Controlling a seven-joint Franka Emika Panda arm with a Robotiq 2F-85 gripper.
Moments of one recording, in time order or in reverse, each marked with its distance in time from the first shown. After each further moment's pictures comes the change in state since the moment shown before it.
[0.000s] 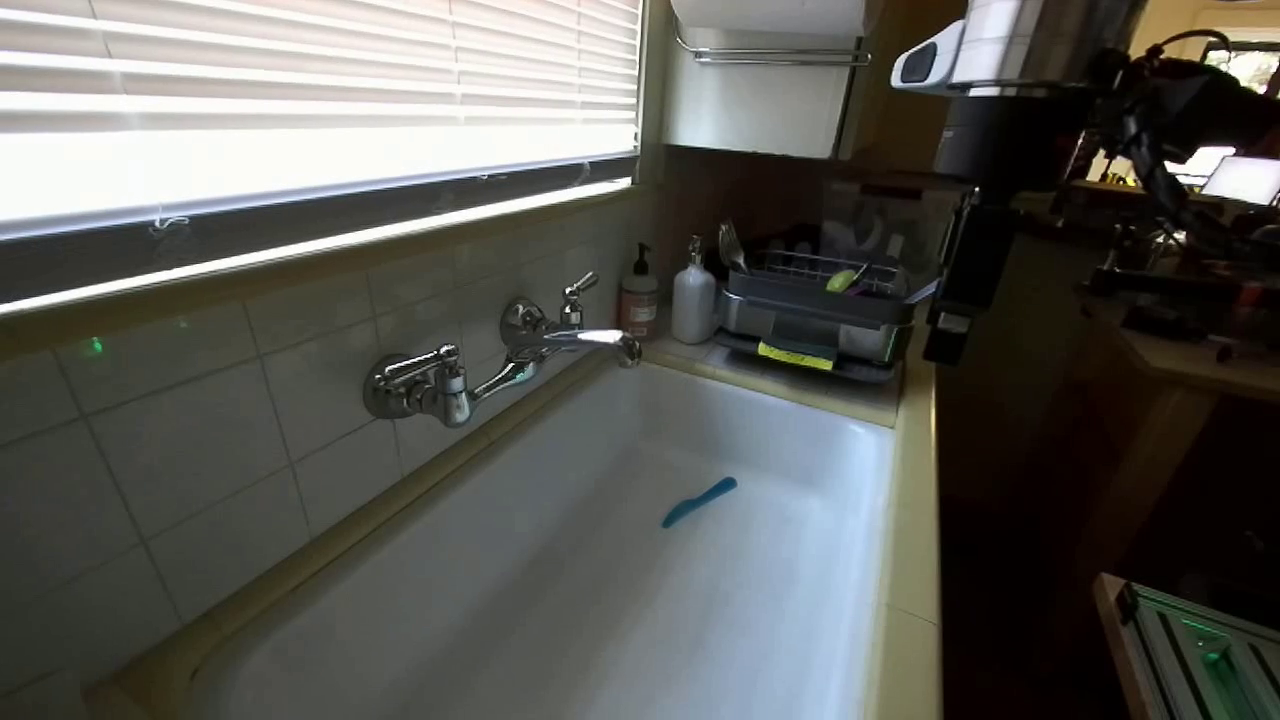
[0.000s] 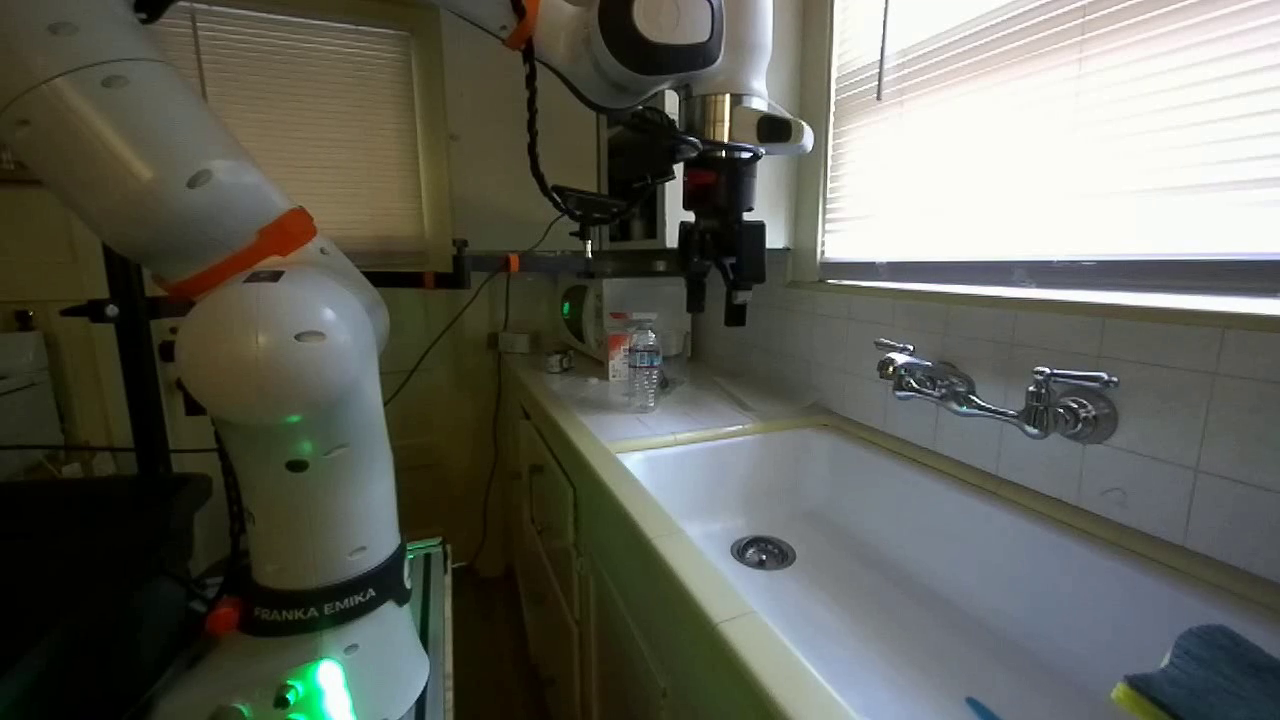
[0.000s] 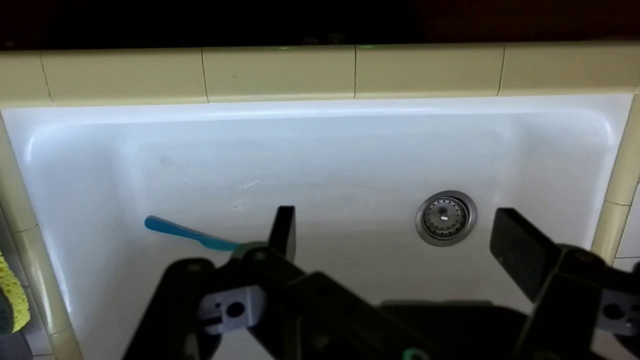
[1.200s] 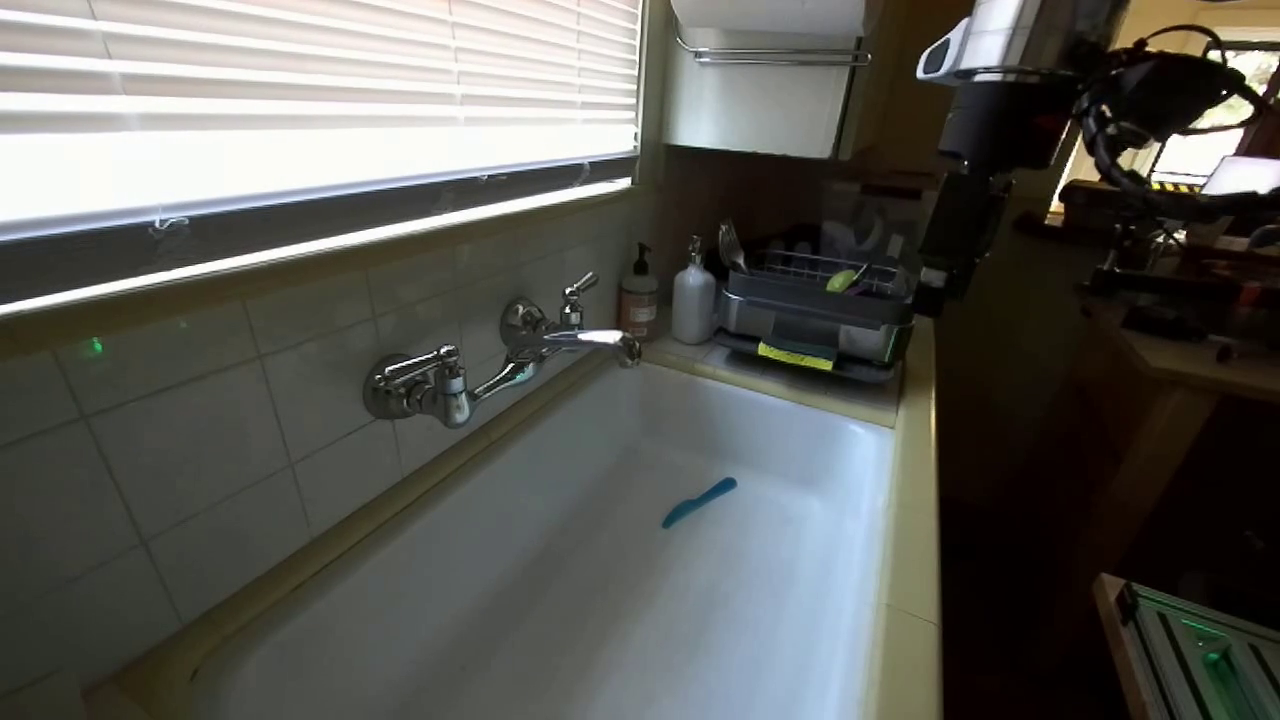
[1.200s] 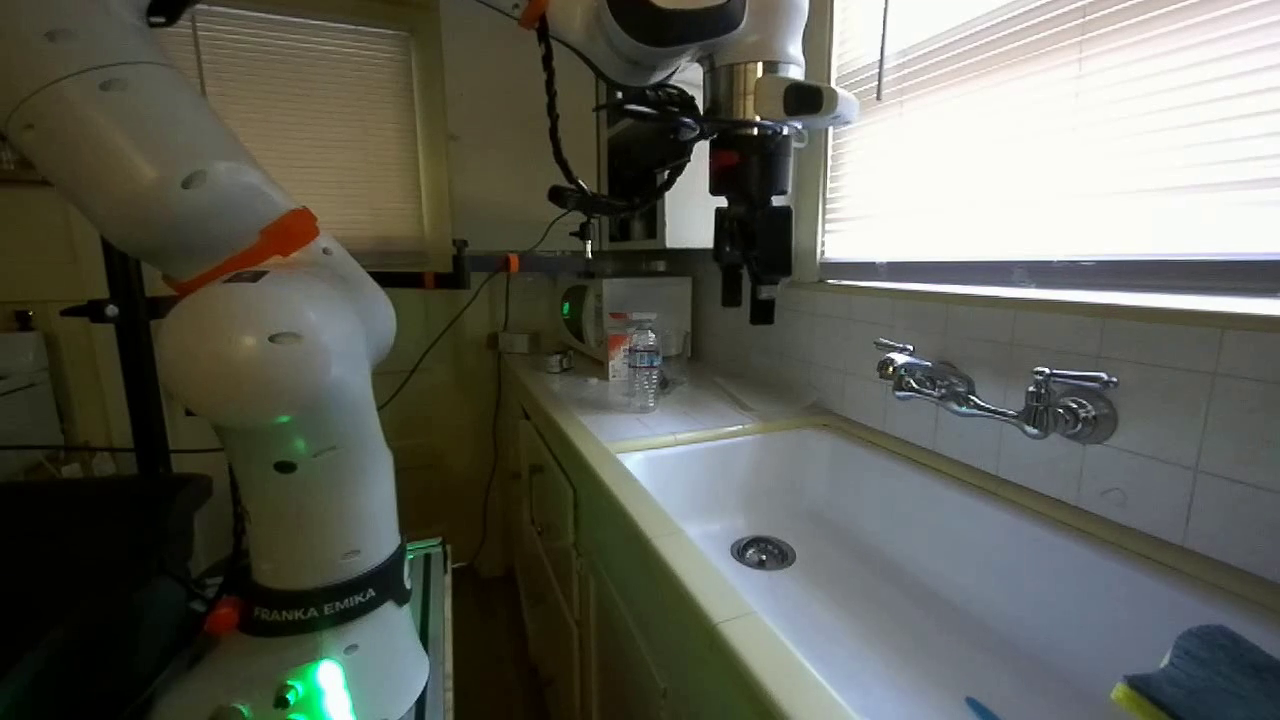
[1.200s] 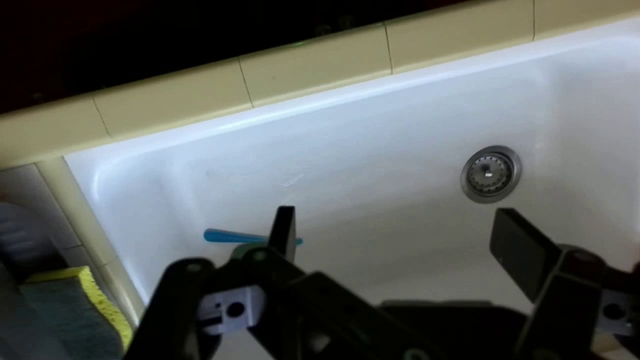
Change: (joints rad) arm -0.106 0.000 -0.053 0.022 -0.001 0.007 0.066
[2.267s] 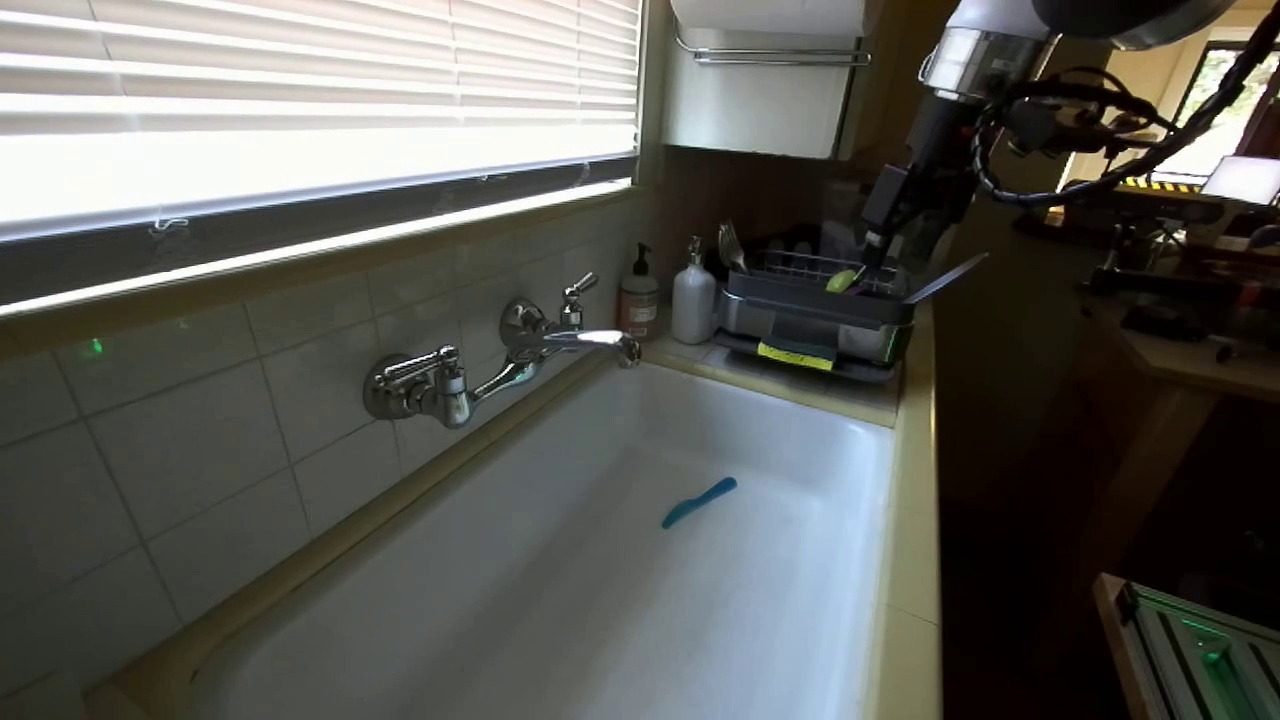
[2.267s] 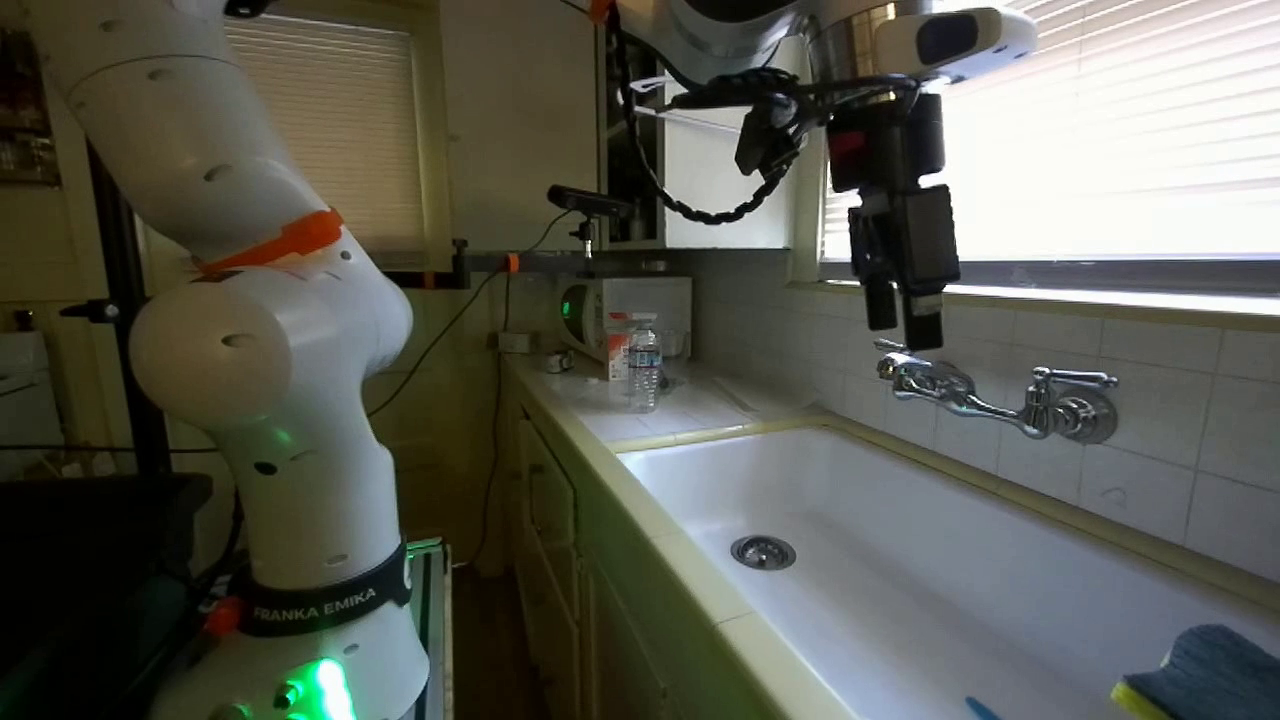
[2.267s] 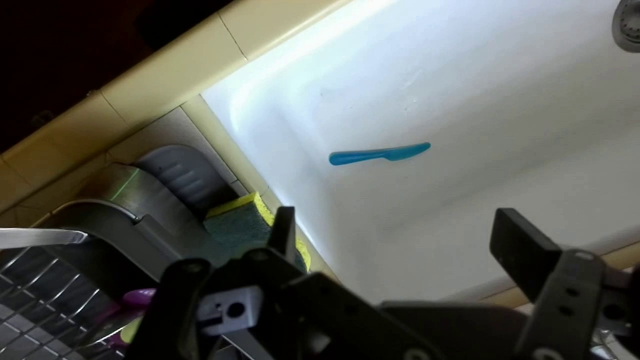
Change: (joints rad) arm -0.176 0.168 -0.083 0.091 -0.114 0.219 0.059
